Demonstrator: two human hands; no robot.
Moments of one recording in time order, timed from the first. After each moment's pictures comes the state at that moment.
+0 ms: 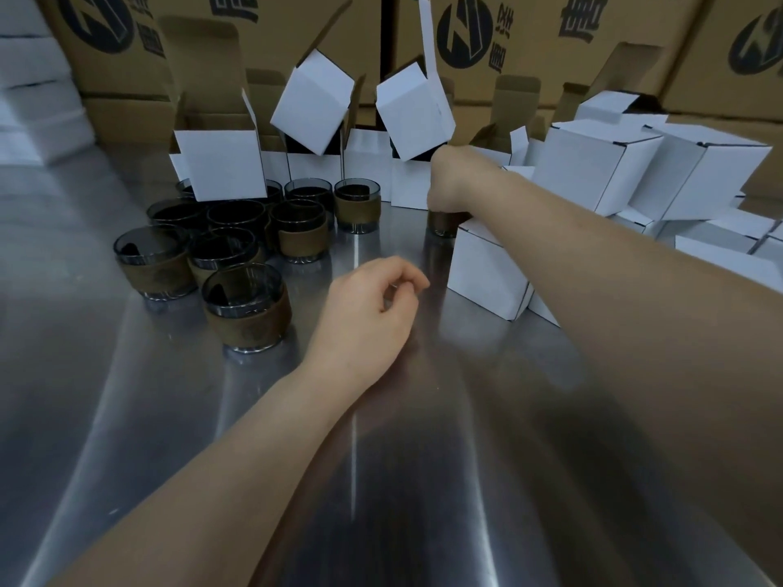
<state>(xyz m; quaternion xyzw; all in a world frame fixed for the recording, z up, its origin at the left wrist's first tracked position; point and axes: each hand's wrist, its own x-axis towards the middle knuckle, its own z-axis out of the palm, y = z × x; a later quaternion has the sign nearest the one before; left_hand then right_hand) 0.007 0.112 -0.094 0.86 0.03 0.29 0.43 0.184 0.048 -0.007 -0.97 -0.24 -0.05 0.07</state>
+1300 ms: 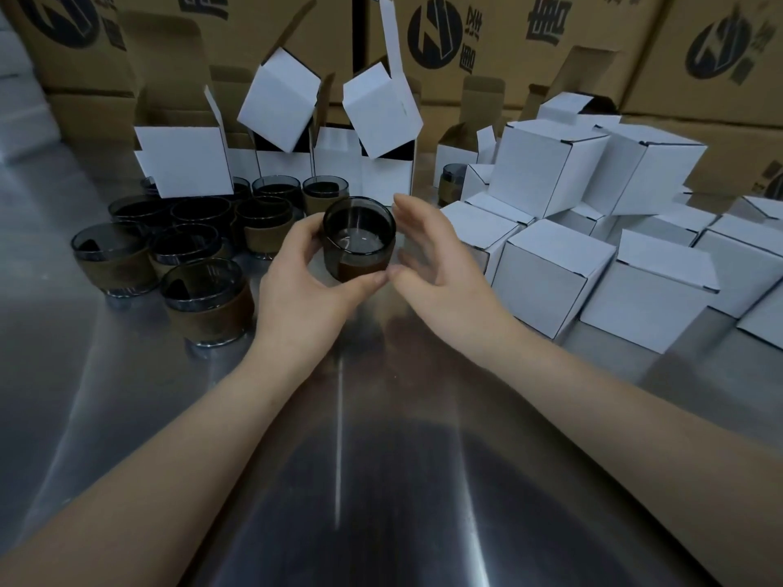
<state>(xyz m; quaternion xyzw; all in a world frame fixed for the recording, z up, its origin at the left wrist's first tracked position) 0.004 0.118 -0.091 0.79 0.08 0.32 0.51 0.074 -0.023 -0.084 -0.74 -0.37 0.01 0.57</state>
